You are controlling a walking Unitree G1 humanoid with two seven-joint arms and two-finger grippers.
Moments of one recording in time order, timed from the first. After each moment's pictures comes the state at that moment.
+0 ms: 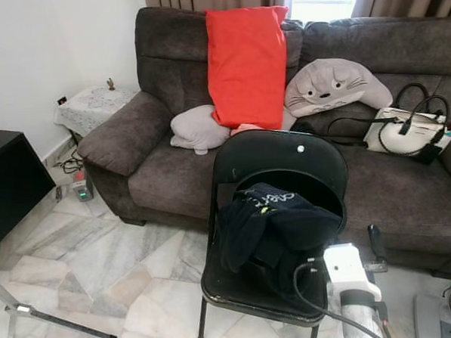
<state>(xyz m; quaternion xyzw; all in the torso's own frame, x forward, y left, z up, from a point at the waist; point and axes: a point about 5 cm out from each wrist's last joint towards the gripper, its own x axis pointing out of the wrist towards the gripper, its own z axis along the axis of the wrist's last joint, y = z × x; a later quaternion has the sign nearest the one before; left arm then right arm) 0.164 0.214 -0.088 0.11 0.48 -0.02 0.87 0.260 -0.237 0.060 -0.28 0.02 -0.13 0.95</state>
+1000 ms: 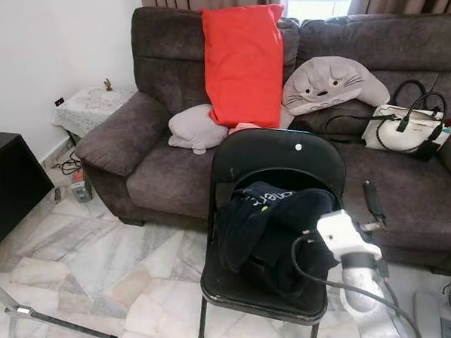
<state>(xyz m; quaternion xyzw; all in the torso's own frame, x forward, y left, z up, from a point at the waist) 0.165 0.215 -0.087 0.11 0.48 -0.03 0.87 0.300 -0.238 0.083 -0.35 -0.03 -0.07 0.93</state>
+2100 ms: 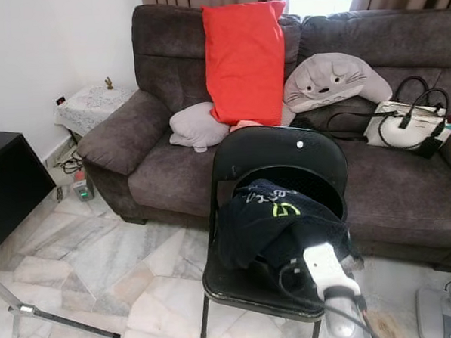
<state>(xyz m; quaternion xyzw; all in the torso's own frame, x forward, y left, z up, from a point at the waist) 0.165 0.214 -0.087 0.11 0.48 -0.04 0.87 0.296 -0.226 0.062 -0.30 0.01 -0.11 0.95</state>
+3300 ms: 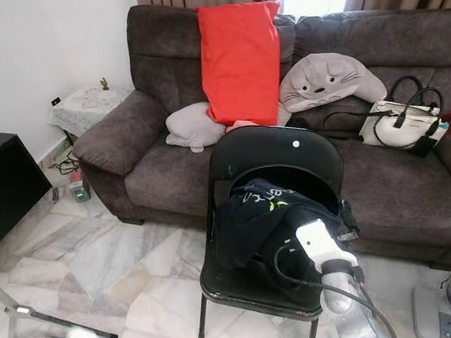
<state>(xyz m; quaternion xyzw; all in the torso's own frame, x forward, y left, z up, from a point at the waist) 0.230 0.272 -0.018 0.23 0.26 0.02 0.94 0.313 -0.225 0.076 -0.36 0.01 -0.10 0.93</state>
